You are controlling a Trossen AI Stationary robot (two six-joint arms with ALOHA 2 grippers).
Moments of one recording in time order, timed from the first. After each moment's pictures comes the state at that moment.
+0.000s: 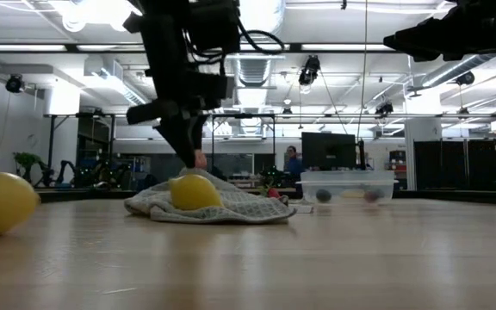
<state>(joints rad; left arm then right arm) 0.03 1.72 1.23 -0.78 -0.30 0.34 0.08 0.36 0.22 0.14 0.16 -0.36</state>
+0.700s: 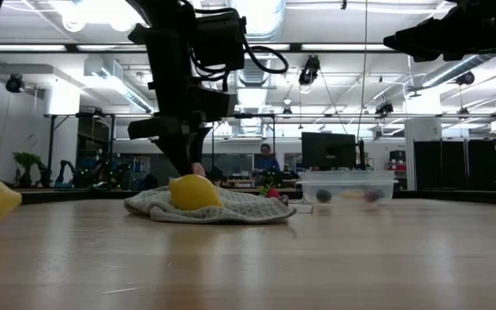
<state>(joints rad) 0.04 1.77 1.23 -0.77 -0.30 0.33 0.08 0.36 0.22 0.14 0.16 -0.35</state>
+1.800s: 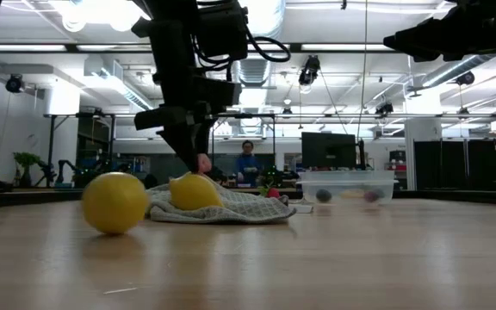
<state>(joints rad) 0.04 1.76 1.27 -0.79 -0.30 0.35 0.08 0.36 0.22 0.14 0.16 -0.36</state>
